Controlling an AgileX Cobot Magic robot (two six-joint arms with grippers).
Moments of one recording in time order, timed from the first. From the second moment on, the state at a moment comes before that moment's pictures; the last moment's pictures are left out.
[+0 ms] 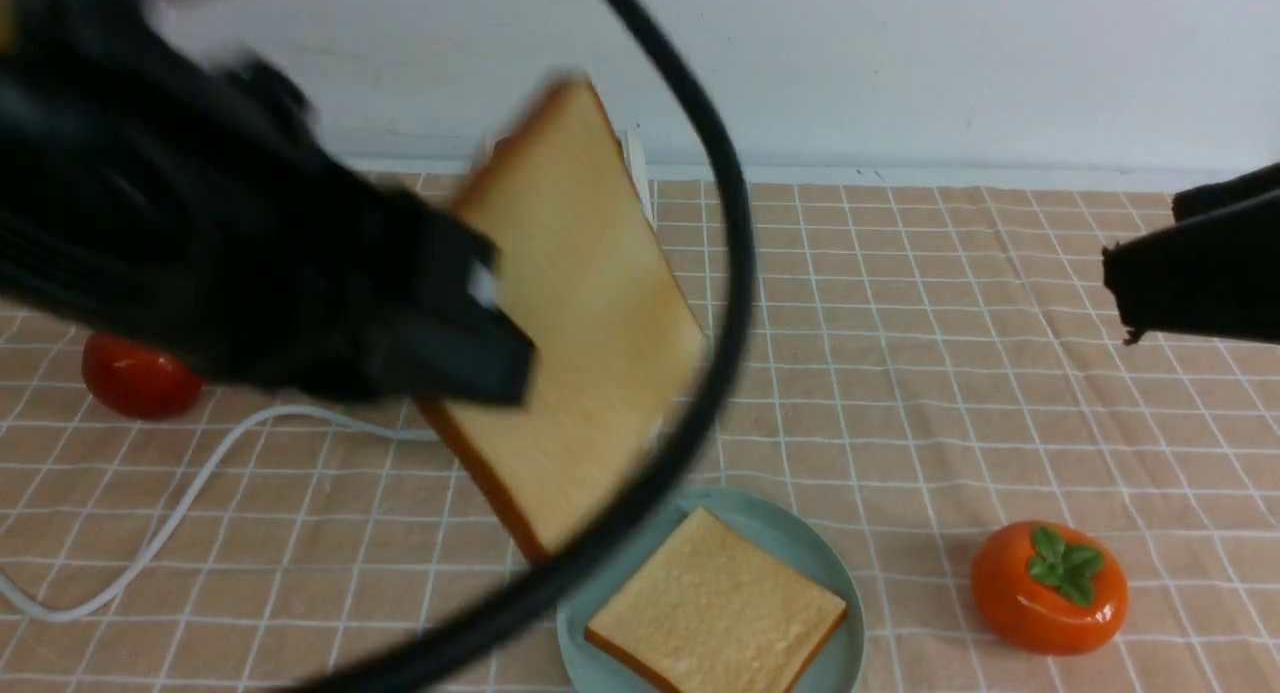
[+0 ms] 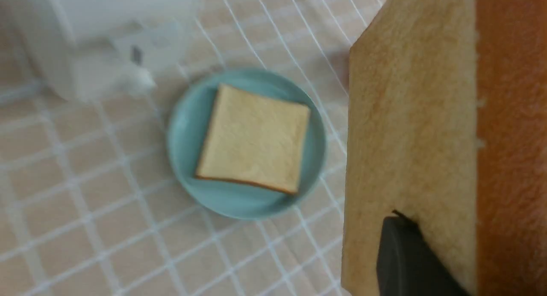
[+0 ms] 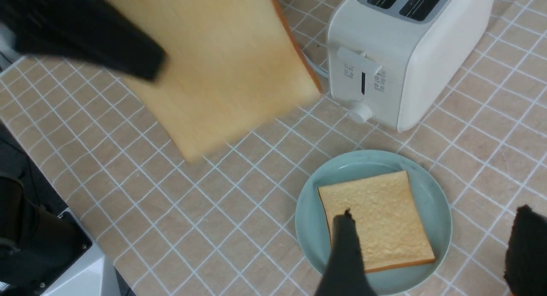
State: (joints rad) right arm 0.32 0.99 -1.34 0.58 1.13 -0.39; left arm -0.51 1.18 -1.21 -0.51 0.99 -0.06
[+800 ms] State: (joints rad) right arm 0.32 0.99 -1.34 0.61 1.17 -0.39; left arm -0.51 1.67 -0.85 -1.40 0.43 0.73
